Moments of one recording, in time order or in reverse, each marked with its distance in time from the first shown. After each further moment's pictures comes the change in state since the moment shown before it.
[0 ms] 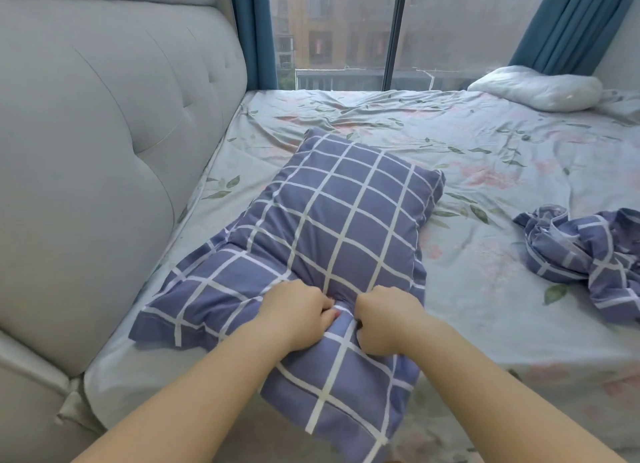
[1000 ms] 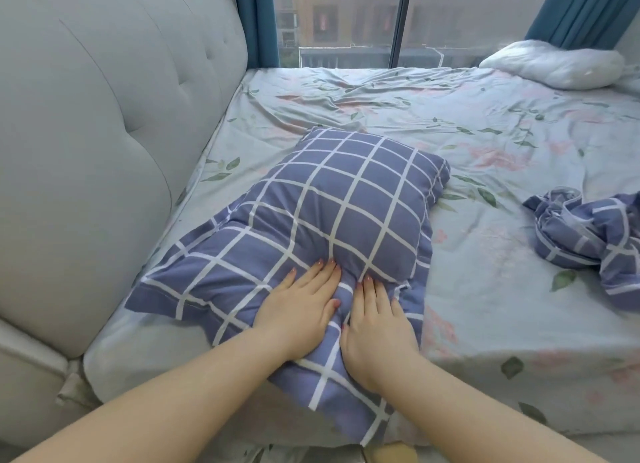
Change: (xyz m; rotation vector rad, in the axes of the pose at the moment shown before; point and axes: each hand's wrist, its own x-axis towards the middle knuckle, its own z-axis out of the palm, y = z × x) left_hand -0.008 0.003 0.043 -0.002 0.076 0.022; right_hand -0.001 -0.032 0.066 0.141 0.296 0.156
